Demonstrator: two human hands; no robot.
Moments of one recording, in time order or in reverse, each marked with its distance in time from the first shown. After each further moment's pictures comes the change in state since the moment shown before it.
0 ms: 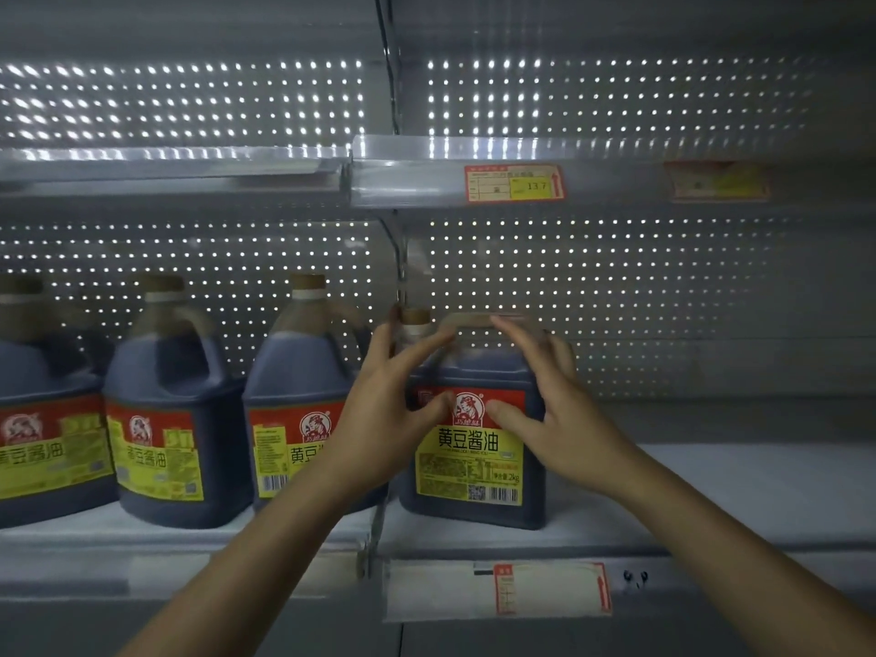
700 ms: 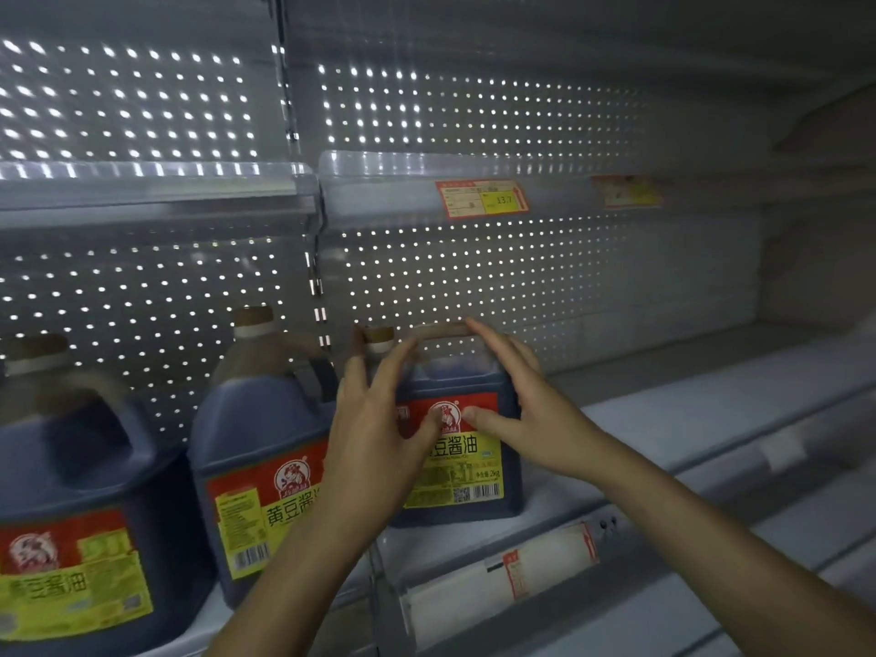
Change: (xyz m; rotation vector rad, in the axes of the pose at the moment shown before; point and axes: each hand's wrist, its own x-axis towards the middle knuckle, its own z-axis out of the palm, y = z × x) left_hand 0.003 -0.017 -0.003 -0.070 -0.016 0.092; right_hand -0.009 -0.035 0.011 0.038 0.107 0.228
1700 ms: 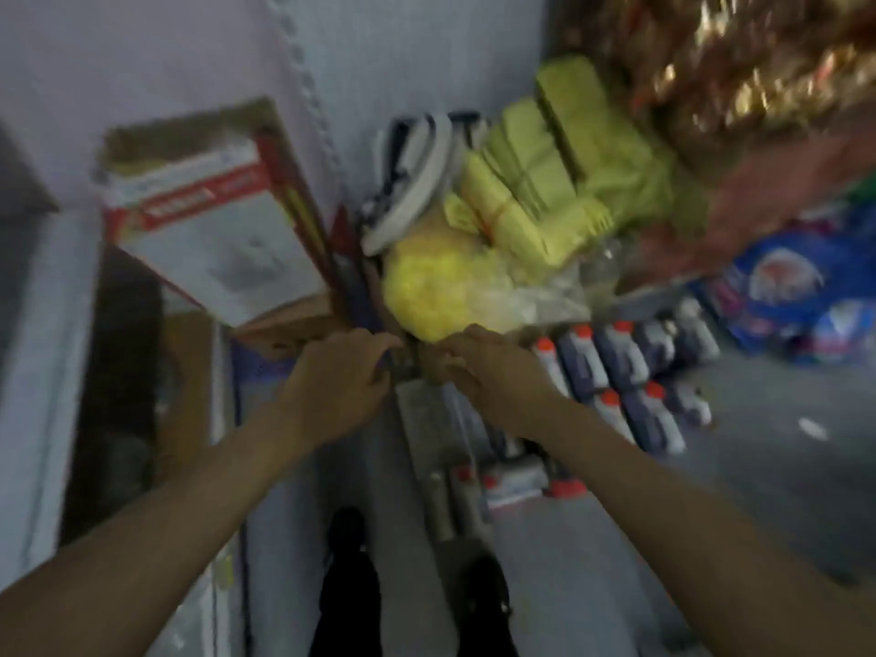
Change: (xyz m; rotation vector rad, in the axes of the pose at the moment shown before) left_hand -0.568 0.437 0.437 -0.346 -1.453 1.097; right_hand -0.904 -0.009 -0.083 -0.751 0.604 1.387
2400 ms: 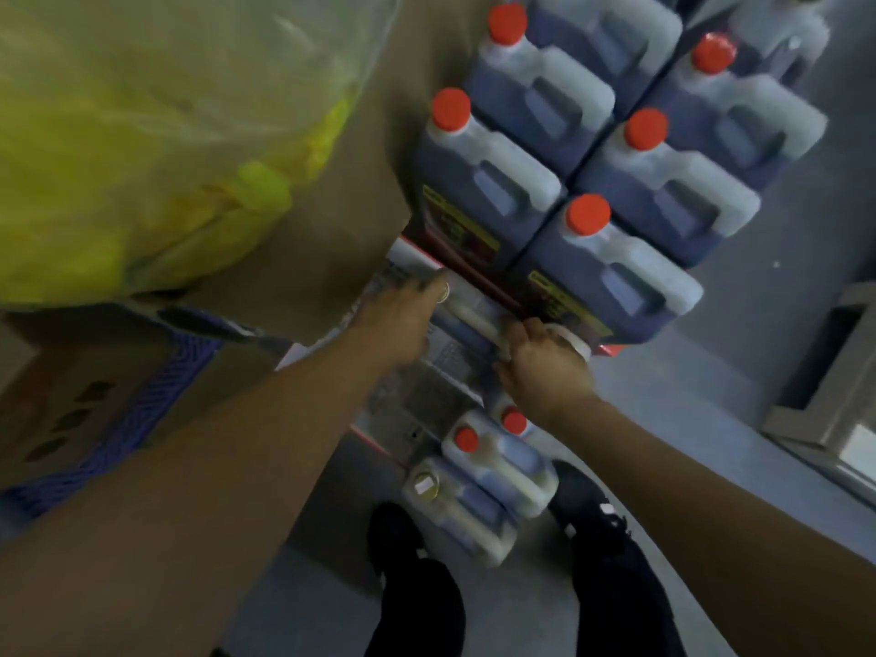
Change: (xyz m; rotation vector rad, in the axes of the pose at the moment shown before) left_hand 0.259 -0.039 0.480 0.349 -0.589 0.563; right_hand -0.070 0.283 0.402 -0.092 -0.117 1.028
